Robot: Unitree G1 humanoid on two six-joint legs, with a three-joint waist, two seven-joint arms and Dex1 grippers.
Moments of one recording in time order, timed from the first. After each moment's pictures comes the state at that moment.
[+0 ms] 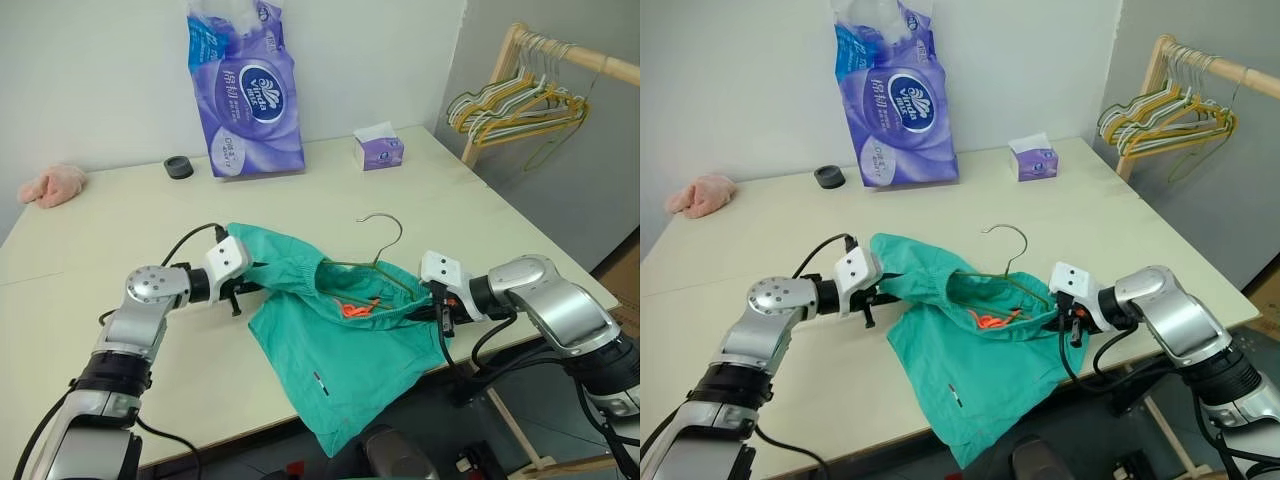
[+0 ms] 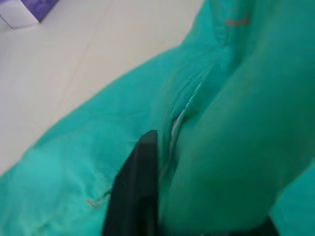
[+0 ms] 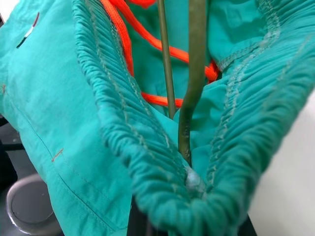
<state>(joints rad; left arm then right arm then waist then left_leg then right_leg) -0.40 0.70 -0.08 0.35 -0.11 -0.05 -1.04 -0.52 -0.78 0.35 -0.19 0.20 0.79 1.16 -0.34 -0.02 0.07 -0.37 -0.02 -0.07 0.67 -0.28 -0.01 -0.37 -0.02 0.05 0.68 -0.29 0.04</state>
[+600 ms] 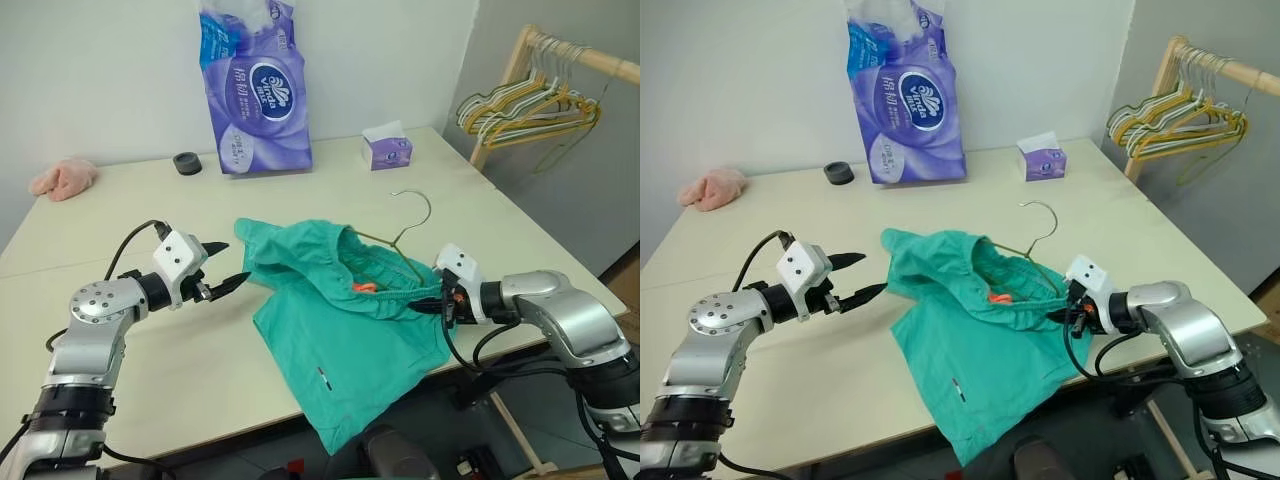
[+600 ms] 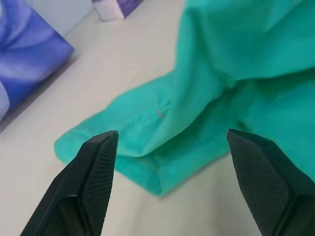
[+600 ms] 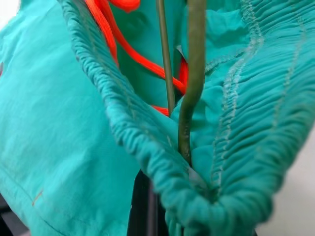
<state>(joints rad) -0.22 0.76 0.10 -0.04 -0.36 0.23 -1.00 -0.37 -0.70 0.11 -0.25 0.33 0.98 0.92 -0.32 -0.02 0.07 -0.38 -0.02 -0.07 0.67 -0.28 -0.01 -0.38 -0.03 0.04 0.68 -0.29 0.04</state>
